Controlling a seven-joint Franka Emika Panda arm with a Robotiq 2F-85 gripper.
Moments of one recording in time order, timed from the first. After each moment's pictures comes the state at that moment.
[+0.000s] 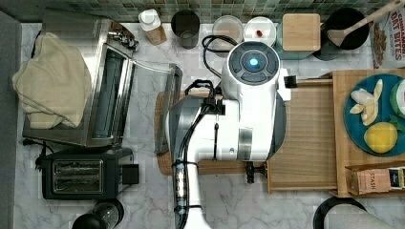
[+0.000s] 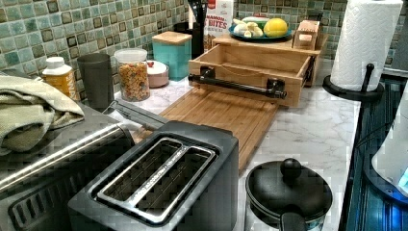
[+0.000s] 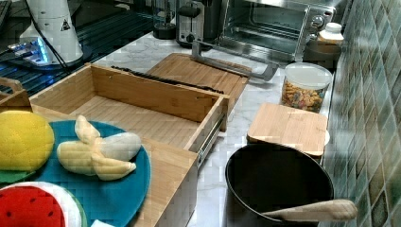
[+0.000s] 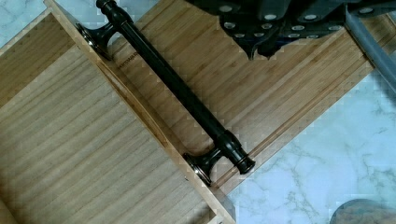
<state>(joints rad) -0.03 0.07 -0.03 -1.86 -0.05 0.26 -0.14</state>
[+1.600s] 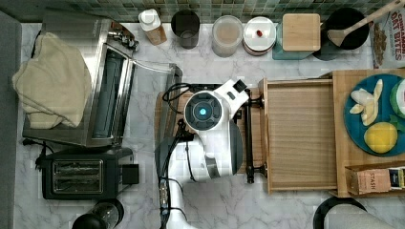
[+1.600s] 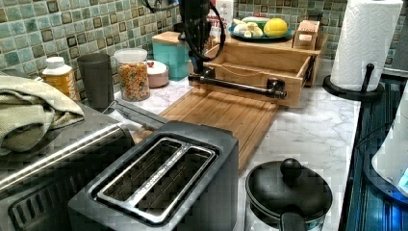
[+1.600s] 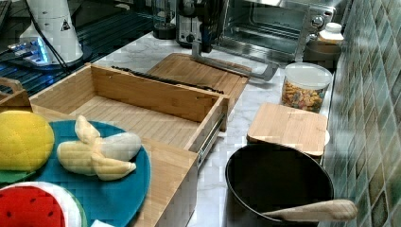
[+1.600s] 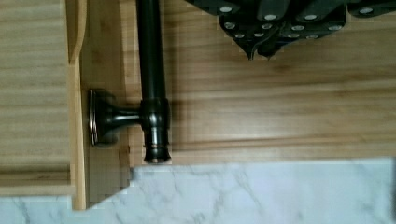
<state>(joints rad) 0.05 0.07 -0.01 -2.26 -0.22 0.76 -0.57</state>
